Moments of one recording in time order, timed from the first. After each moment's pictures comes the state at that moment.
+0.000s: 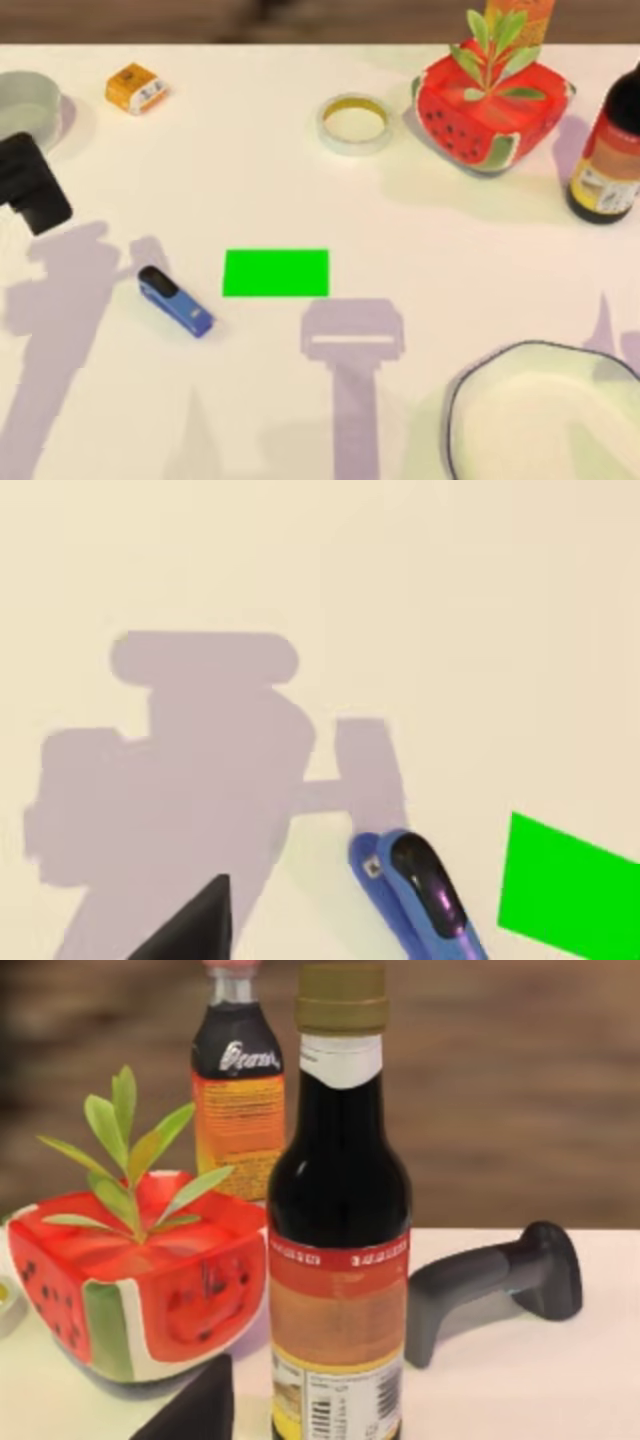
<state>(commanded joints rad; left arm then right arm) -0.13 0.91 0.74 -0.55 0.00 -0.53 0.00 0.00 0.00 0.00 0.00 0.00</state>
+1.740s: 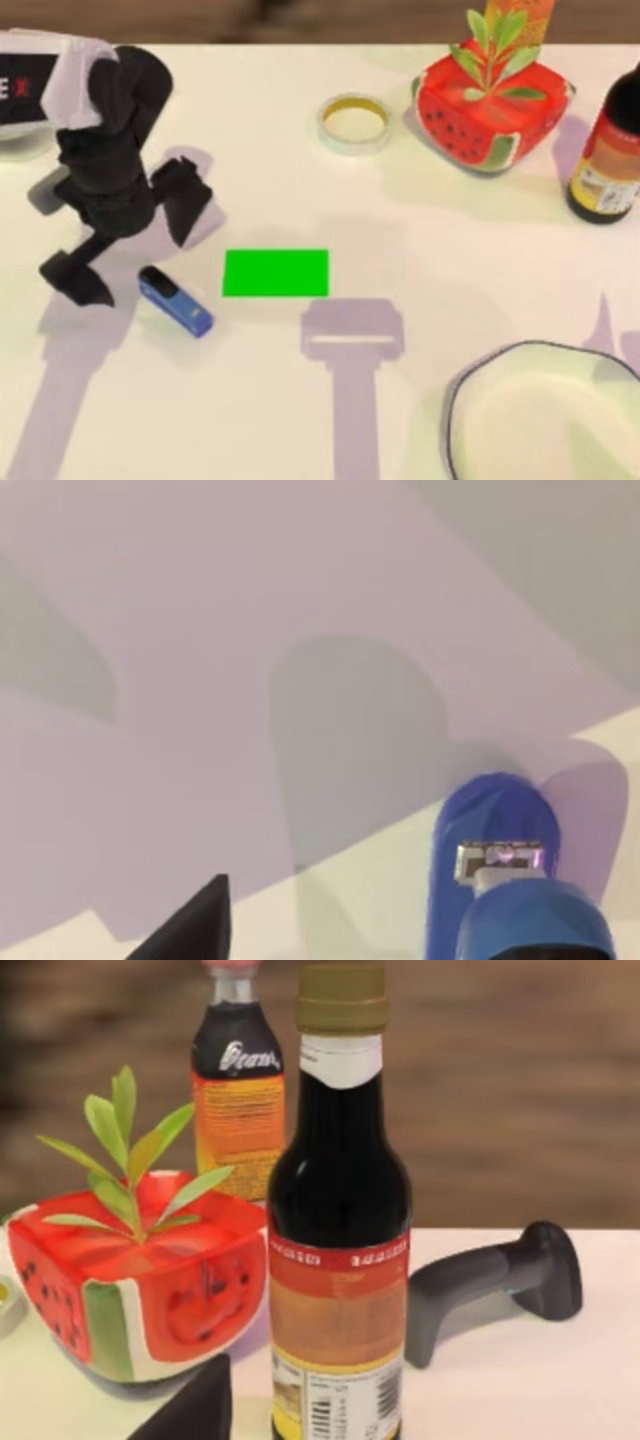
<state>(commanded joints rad) -0.27 2.08 1.40 -0.88 0.00 -1.13 0.00 0.00 0.00 0.00 0.00 0.00</state>
